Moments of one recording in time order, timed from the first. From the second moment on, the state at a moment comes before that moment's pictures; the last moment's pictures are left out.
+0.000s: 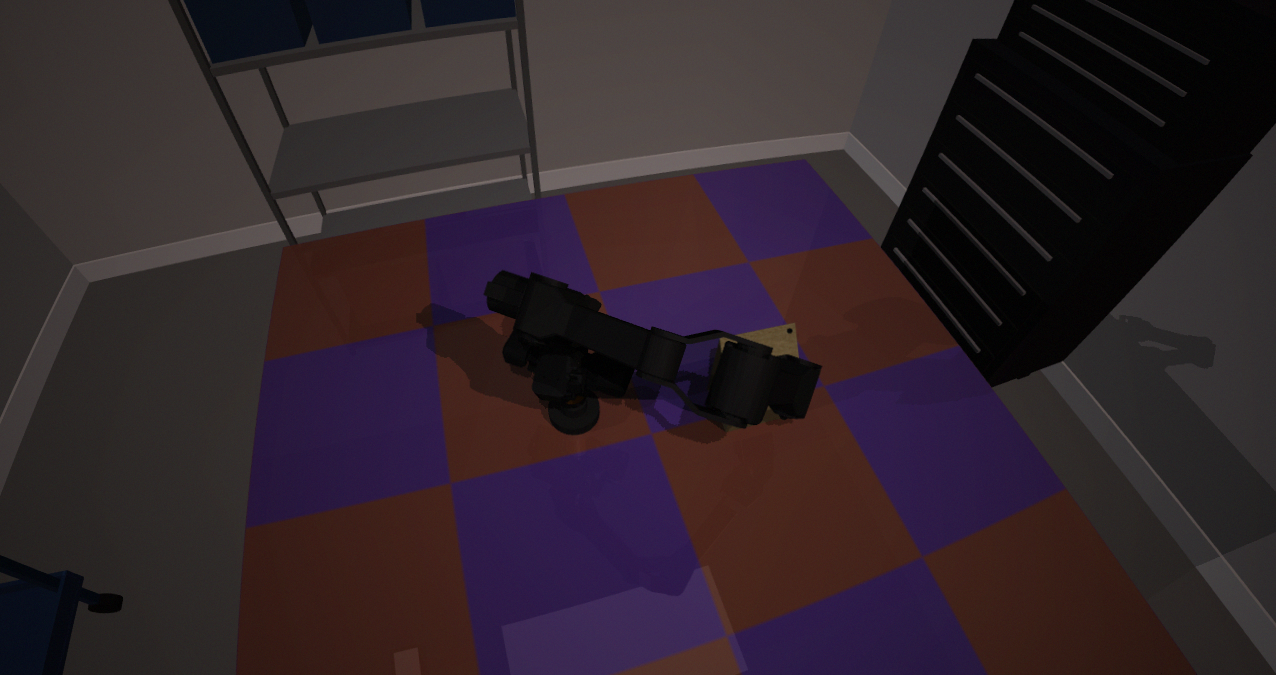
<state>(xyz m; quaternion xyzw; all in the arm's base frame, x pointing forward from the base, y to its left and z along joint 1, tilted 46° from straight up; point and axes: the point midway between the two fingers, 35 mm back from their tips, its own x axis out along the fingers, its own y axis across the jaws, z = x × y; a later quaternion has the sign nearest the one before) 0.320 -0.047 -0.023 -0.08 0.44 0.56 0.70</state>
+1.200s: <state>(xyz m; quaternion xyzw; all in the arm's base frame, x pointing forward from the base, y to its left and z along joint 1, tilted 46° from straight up) 0.320 -0.049 -0.022 -0.15 0.38 0.61 0.68</state>
